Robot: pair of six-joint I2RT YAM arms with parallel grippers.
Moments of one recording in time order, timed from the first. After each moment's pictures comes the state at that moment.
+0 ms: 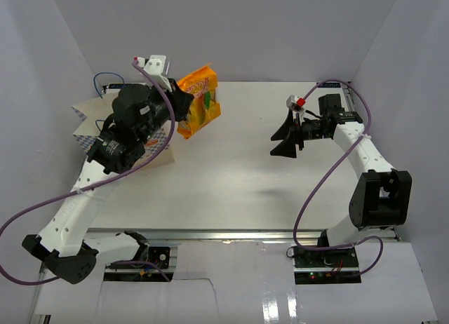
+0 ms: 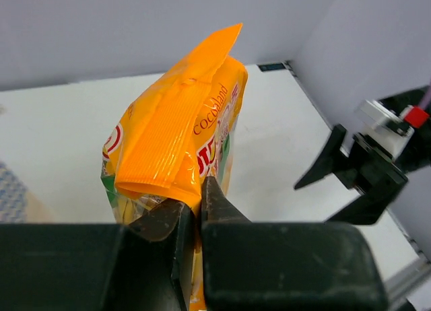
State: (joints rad) left arm -0.58 1.17 1.50 -0.43 -0.09 -0.29; right arm 0.09 1.55 1.27 -0.82 -1.29 -0.79
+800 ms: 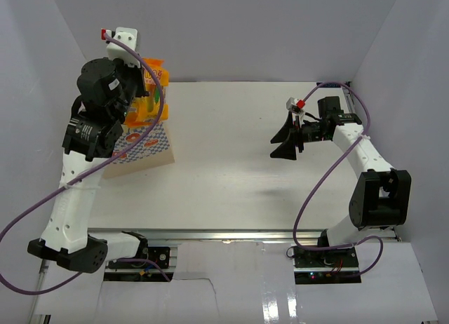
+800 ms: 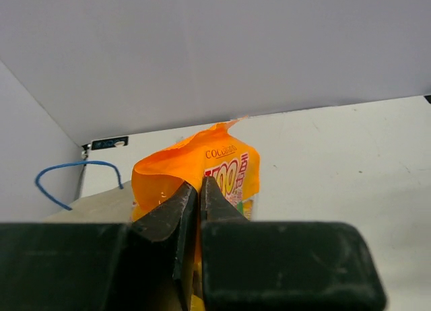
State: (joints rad) left arm -0.36 1.25 1.81 -0.60 -0.26 0.10; right arm 0.08 1.55 1.24 -0.82 -1.30 -0.79
